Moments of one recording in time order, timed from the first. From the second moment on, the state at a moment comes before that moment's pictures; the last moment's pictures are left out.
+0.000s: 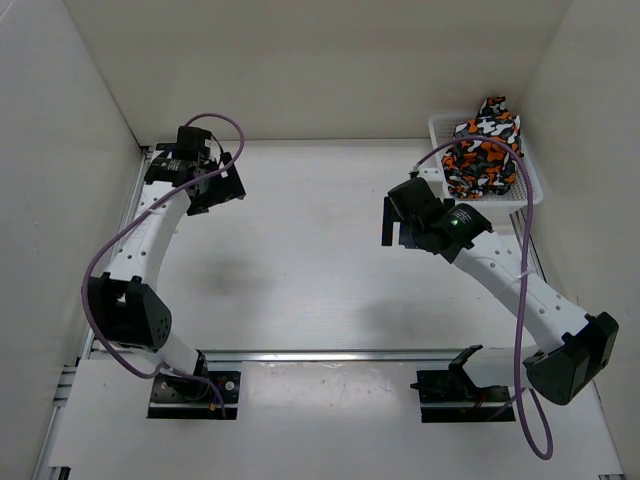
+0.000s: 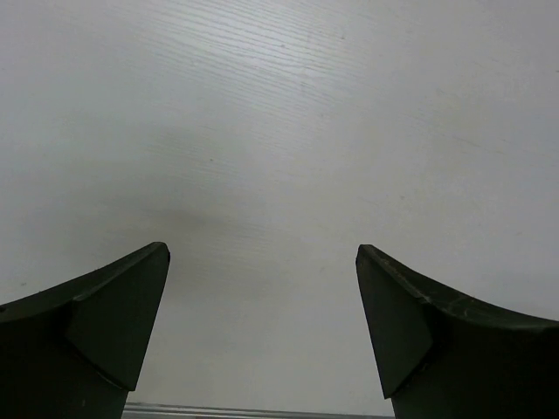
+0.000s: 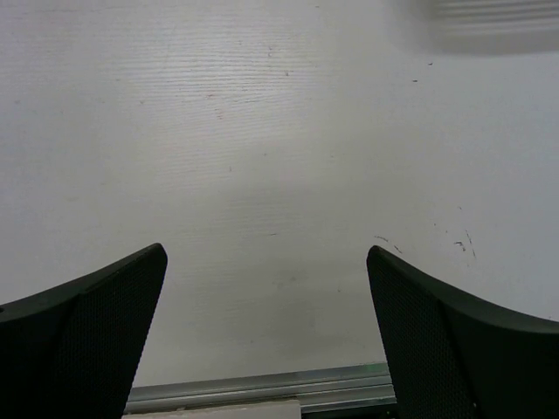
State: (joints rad) left arm -0.15 1.57 1.56 -0.93 -0.09 -0.46; right arm 0.67 1.27 1.30 -0.98 0.49 0.52
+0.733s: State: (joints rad) left arm -0.16 1.44 1.53 -0.91 0.02 -0.42; right arm 0.14 1.63 1.66 -0.92 0.28 0.44
